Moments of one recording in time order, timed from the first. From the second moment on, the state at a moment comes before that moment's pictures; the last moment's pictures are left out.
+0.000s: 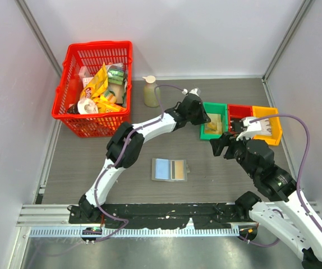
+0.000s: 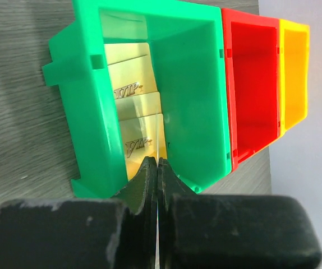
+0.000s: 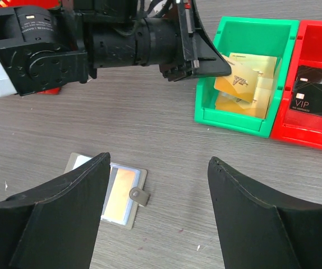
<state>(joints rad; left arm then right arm) -0.82 2.36 1.93 -0.09 0.09 -0.87 0.59 0.53 0.75 -0.52 0.25 0.37</state>
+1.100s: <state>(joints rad) -0.83 1.90 1.64 -0.24 -0.11 -0.65 0.59 0.58 0.78 -0.54 0.12 0.38</state>
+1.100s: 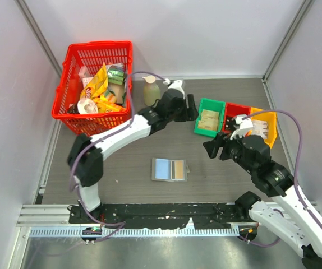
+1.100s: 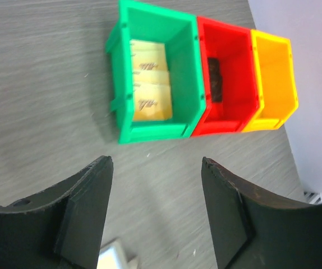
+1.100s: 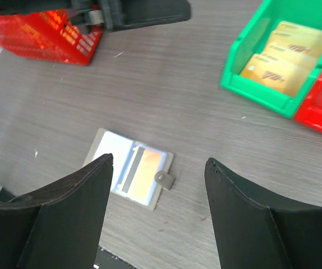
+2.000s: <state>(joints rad) -0.82 1.38 0.69 -0.17 0.03 -0.75 0.78 1.23 0.56 0.01 -0.12 0.66</state>
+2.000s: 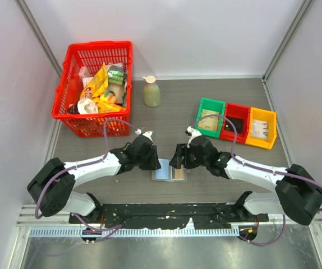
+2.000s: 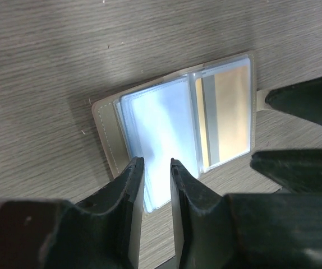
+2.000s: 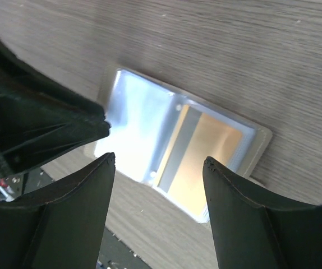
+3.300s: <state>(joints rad) -0.82 1.46 0.63 -0.06 0.10 -0.82 0.78 1.31 0.60 -0.11 0.04 0.63</state>
